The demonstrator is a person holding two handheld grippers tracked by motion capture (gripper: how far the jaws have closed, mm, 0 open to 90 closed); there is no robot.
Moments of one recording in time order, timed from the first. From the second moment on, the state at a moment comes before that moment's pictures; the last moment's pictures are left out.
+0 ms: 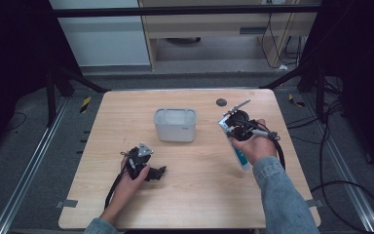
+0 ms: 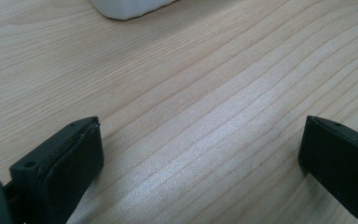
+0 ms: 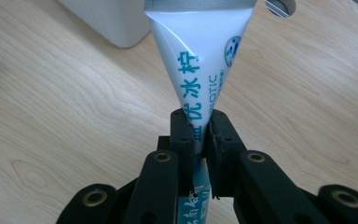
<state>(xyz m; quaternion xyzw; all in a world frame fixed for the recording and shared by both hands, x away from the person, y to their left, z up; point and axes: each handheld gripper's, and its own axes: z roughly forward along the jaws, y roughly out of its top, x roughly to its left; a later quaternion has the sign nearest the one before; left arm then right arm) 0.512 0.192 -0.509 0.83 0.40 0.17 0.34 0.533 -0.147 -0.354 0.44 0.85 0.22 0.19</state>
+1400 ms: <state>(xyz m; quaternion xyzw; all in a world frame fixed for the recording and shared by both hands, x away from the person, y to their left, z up) 0.512 0.192 -0.509 0.83 0.40 0.18 0.34 0.521 -0.147 -0.311 0.44 0.79 0.35 0.26</state>
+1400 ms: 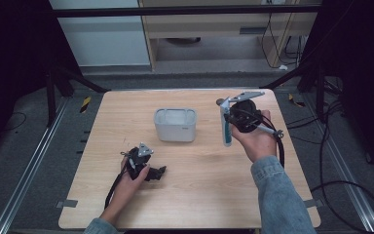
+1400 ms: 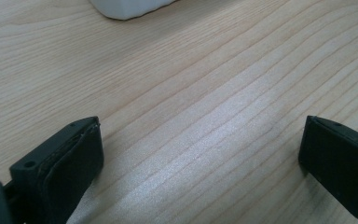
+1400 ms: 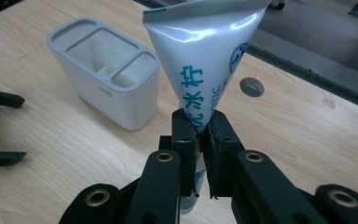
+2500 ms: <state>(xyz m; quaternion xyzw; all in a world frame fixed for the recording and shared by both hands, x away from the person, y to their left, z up) 0.511 0.192 -0.509 0.83 0.40 0.17 0.34 0.525 -0.091 -0.291 0.40 0.76 0.44 0.26</state>
